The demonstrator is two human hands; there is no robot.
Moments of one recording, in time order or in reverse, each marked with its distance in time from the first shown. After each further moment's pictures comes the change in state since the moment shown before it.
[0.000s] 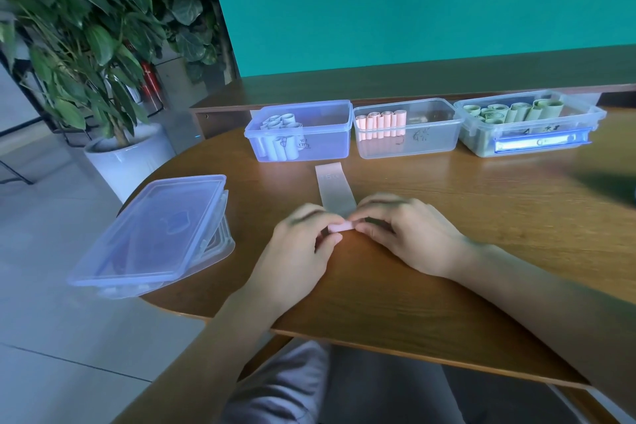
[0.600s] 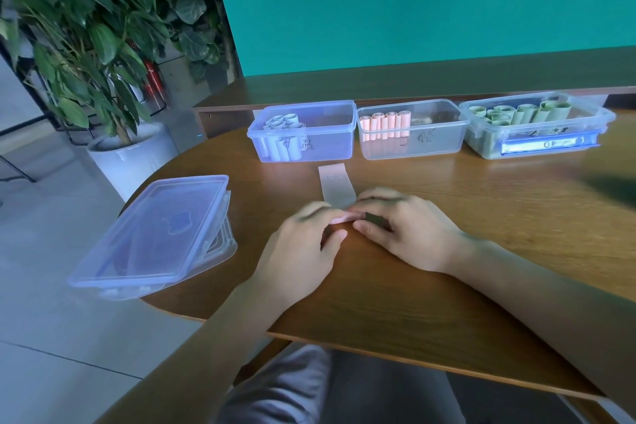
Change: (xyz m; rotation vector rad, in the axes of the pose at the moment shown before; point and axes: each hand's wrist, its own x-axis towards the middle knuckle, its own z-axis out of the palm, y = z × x) left_hand 0.010 -0.005 0.005 0.073 -0.009 0.014; right_hand 0.012 0.002 0.001 -0.076 -0.021 0.022
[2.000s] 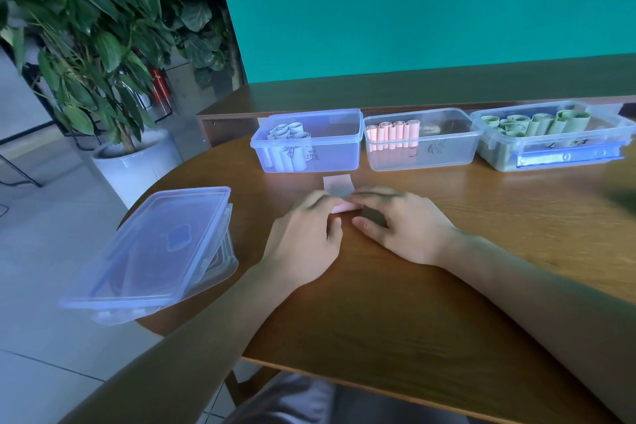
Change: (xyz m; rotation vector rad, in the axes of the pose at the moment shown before) left_hand 0.044 -0.021 0.013 0.129 0.081 -0.019; right_hand 0.037 0.019 0.008 -0.047 -0.021 0.082
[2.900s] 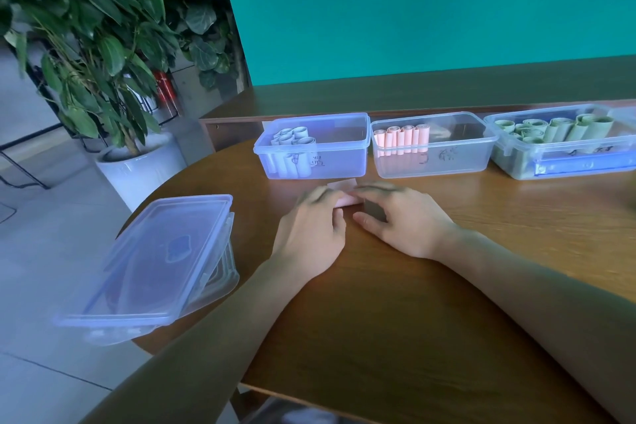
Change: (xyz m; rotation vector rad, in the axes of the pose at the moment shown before) left_hand 0.030 -0.010 0.016 -0.053 0.034 -0.061; right_hand 0.033 0.015 0.010 -0.006 0.019 0.037
